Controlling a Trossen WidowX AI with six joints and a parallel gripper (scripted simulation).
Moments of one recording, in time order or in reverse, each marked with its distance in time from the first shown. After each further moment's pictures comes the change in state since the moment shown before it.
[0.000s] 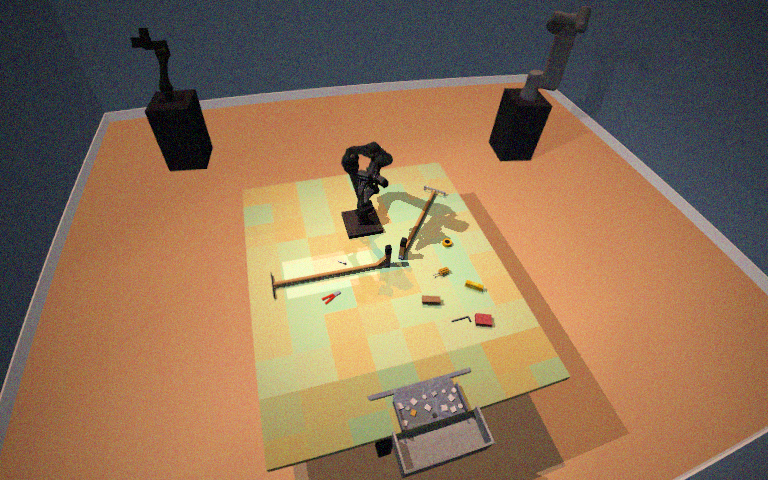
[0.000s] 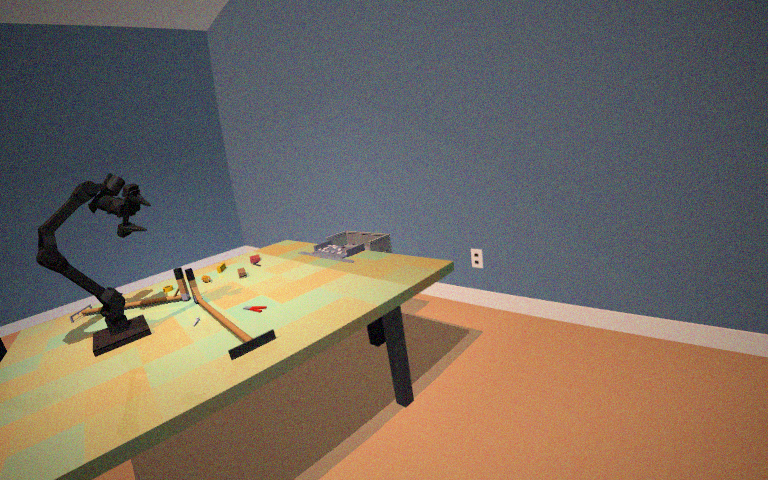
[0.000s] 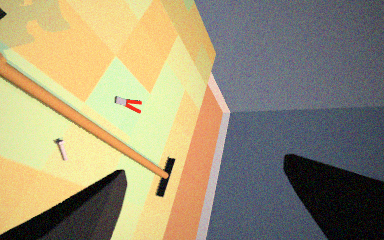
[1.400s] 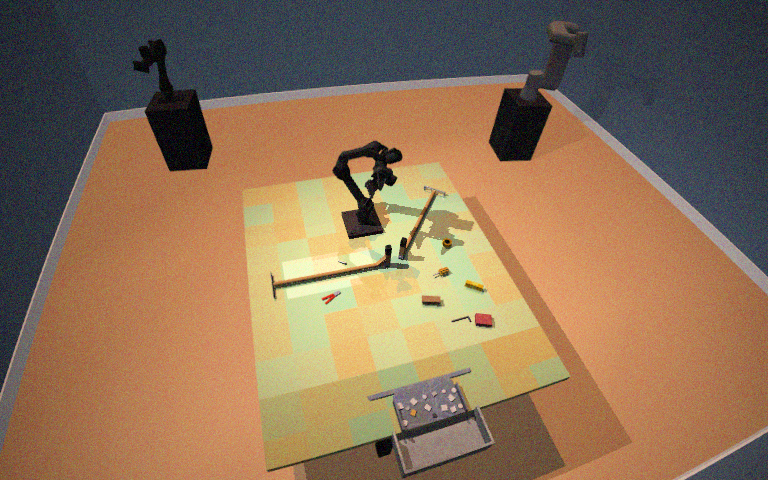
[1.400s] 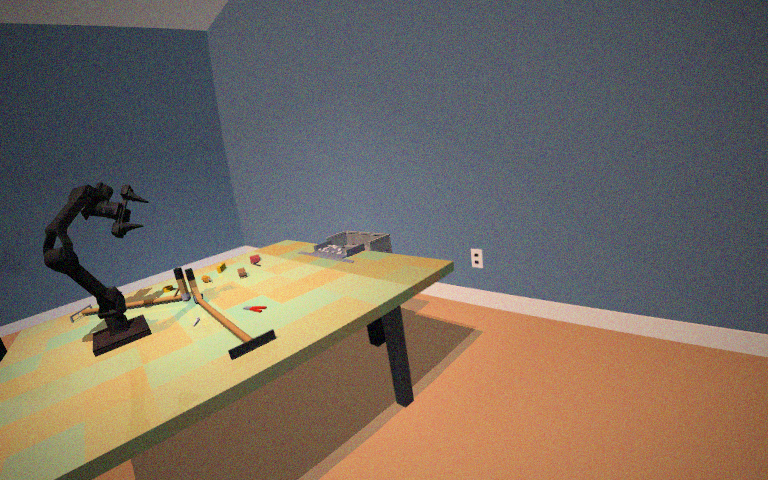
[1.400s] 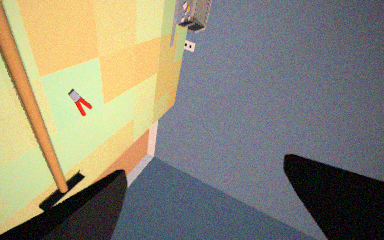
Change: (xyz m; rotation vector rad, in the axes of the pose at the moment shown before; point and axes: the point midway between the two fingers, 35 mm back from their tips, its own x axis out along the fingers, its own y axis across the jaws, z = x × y) arm -0.037 0.015 0.040 -0.628 -0.185 -0.208
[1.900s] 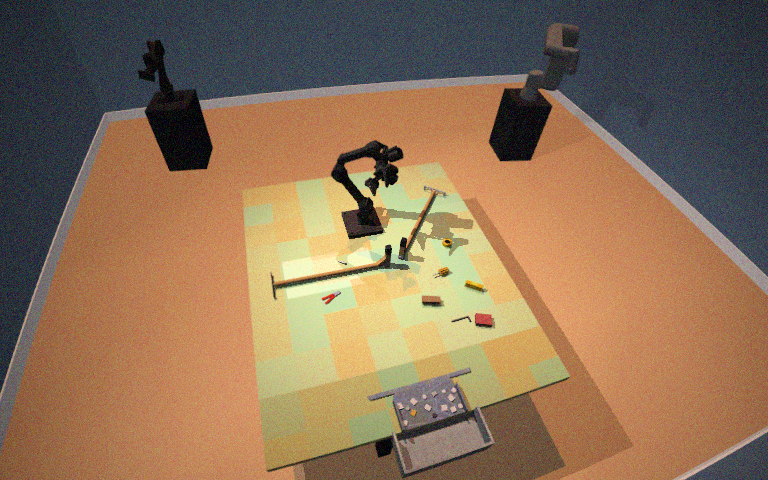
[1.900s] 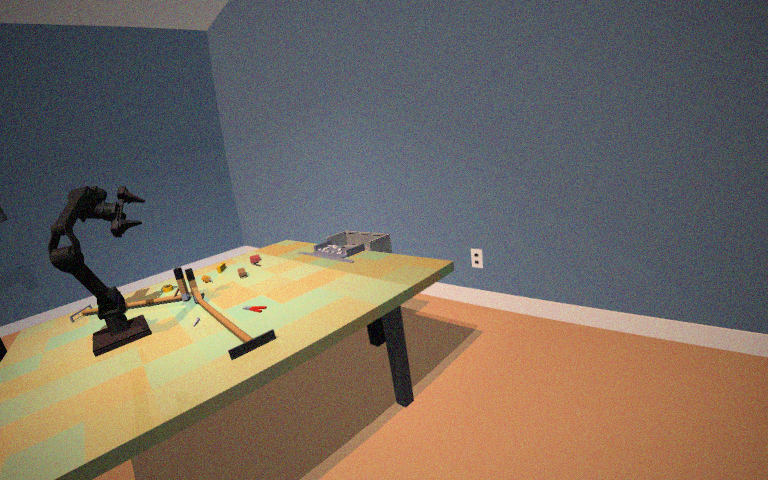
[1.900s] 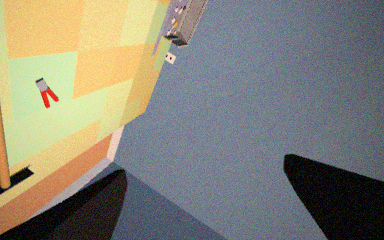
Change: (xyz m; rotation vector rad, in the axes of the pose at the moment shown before) arm -0.014 -0.008 0.014 -0.207 -0.047 -0.118
